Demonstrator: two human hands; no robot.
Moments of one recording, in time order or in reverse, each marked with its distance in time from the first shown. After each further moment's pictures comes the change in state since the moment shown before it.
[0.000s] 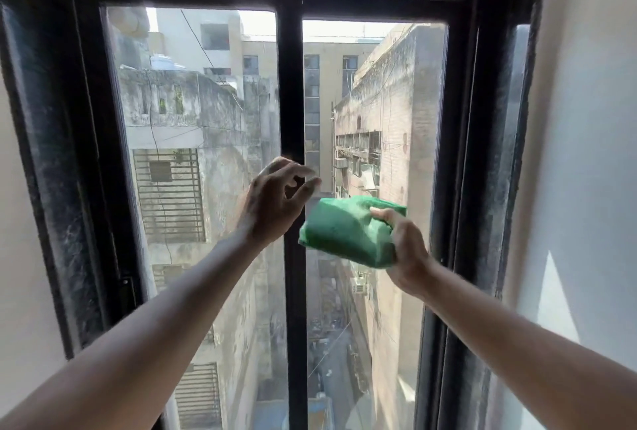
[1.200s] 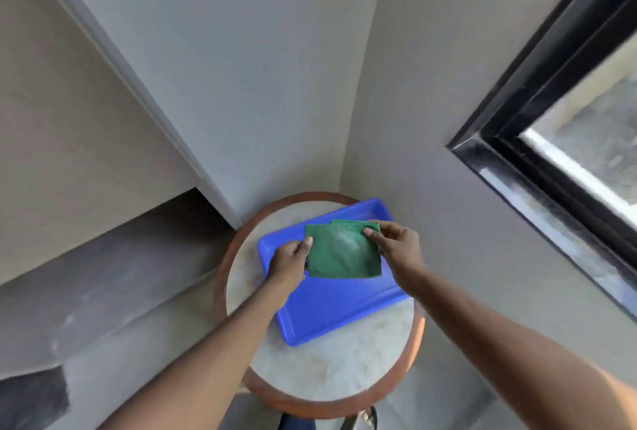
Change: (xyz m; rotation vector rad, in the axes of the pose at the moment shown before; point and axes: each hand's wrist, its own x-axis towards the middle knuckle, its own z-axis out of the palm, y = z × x) left_hand -0.891 -0.135 -0.043 -0.260 0.419 -1.994; right_hand -0.383 0.673 0.208 -0.375 -0.701 0.849
